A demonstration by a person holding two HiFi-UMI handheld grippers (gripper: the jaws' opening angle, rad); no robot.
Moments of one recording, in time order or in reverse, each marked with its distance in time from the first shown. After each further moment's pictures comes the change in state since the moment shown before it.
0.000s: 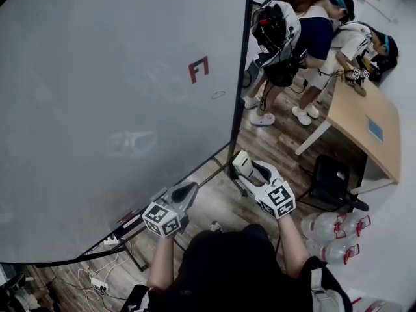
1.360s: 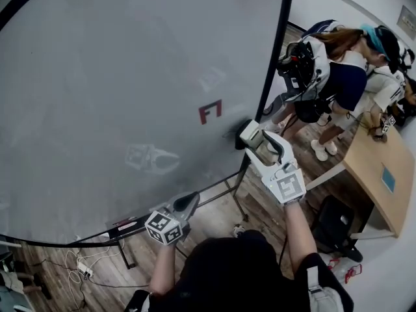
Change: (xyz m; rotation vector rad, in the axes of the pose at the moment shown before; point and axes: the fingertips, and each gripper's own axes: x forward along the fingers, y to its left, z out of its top) left arm 0.050 0.041 0.033 -0.009 -0.066 0.205; right arm 0.062 -0.118 0.203 -0.386 -0.421 0.030
